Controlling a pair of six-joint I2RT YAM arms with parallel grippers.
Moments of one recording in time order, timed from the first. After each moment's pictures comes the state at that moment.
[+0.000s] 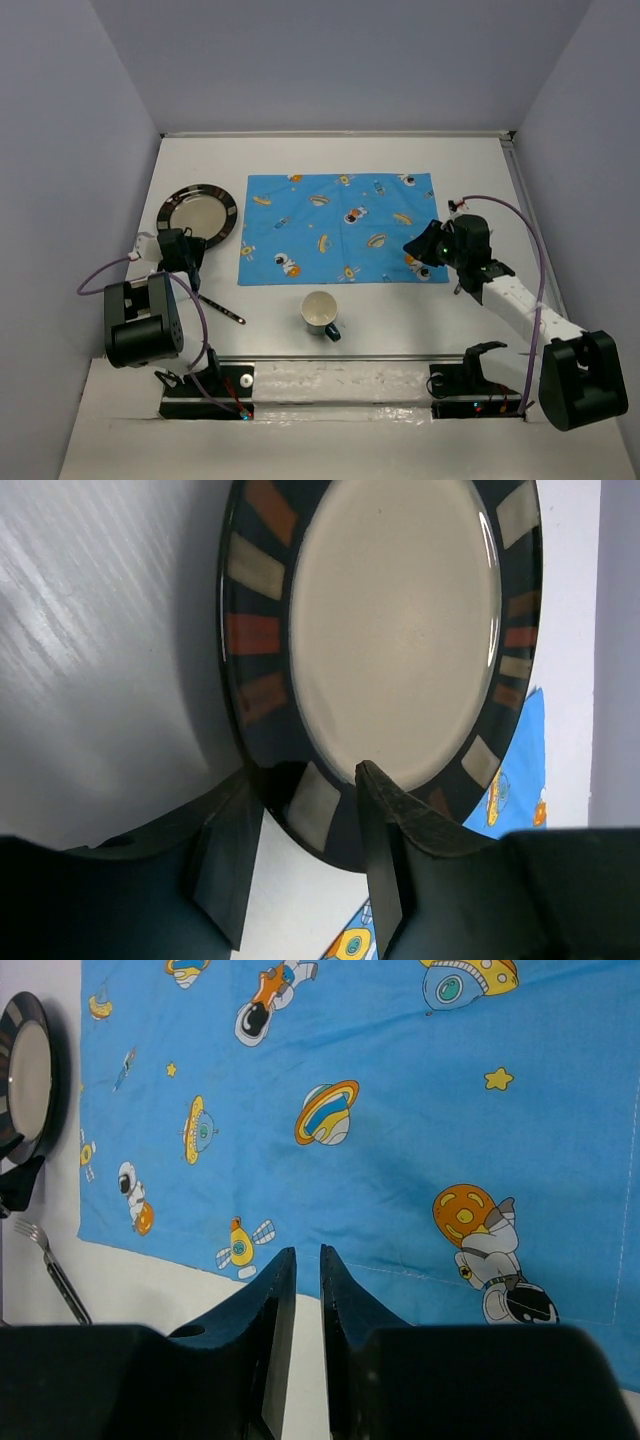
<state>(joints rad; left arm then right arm) 0.23 1.43 0.39 0.44 -0.14 -1.09 0.23 1.09 0.52 0.04 -0.28 0.61</state>
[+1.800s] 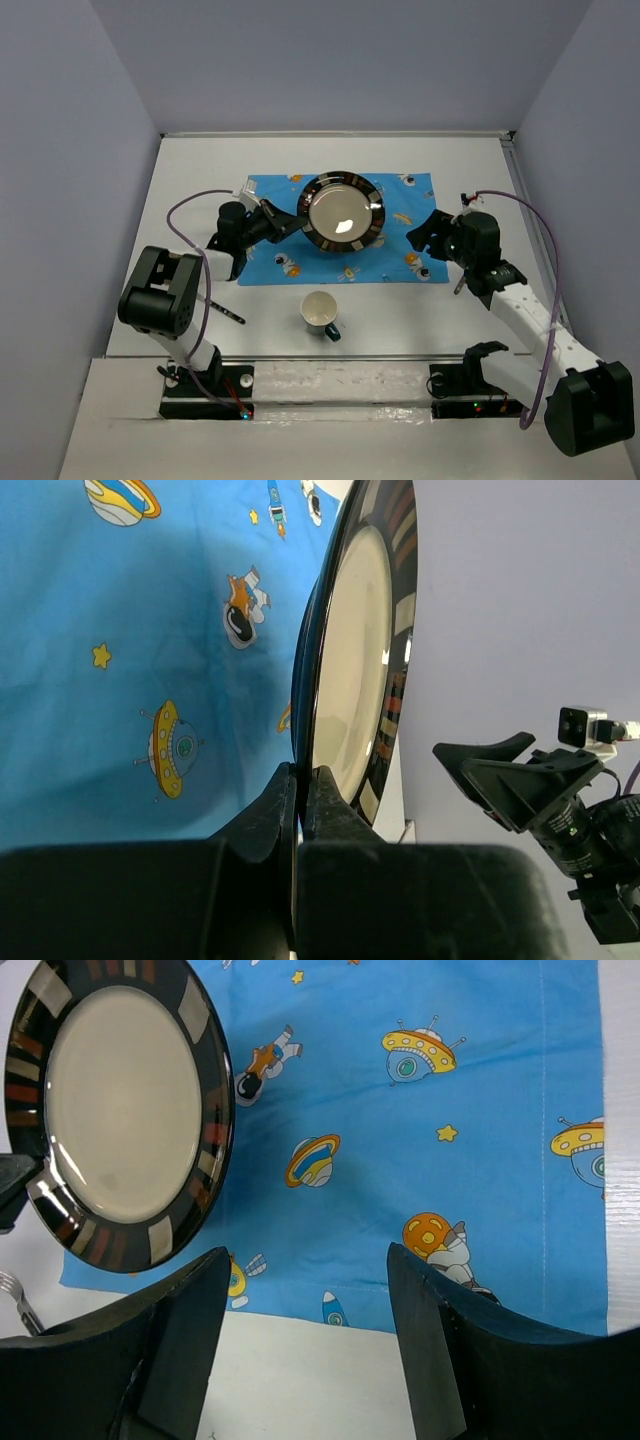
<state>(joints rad) -0.25 1.60 0.58 0.78 0.56 -1.09 0.24 0.96 0.58 -0.08 -0.13 0.57</state>
